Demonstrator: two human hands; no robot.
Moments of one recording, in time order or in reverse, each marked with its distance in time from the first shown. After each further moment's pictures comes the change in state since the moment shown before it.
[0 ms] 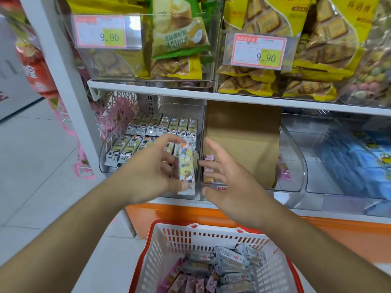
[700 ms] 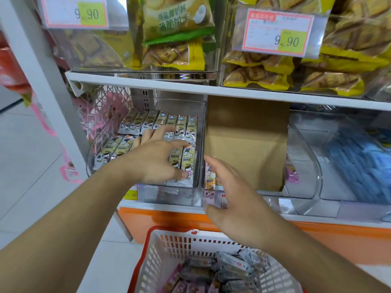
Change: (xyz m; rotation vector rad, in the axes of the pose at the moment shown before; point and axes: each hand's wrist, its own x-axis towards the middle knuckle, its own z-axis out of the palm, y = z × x) left_hand 0.080 -0.034 -0.010 0.758 -0.065 -0.016; right_hand 0.009 0.022 0.006 -0.224 -0.040 0.048
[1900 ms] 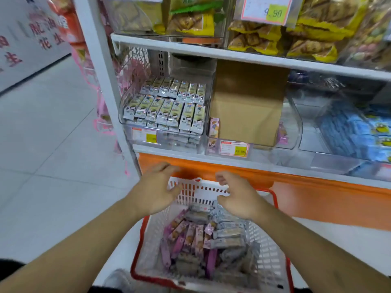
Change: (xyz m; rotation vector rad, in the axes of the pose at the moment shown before) left_hand -0.158 -0.005 0.136 -0.202 0.082 -0.028; right_hand -0.065 0.083 0.069 -0.122 -0.123 0.181
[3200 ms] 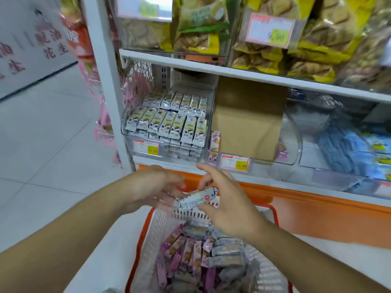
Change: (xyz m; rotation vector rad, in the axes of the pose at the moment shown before) left_hand 0.005 0.044 -0.073 -0.888 -0.324 -0.484; right_hand -0.020 -0.058 -0.008 0.046 0.171 -0.339
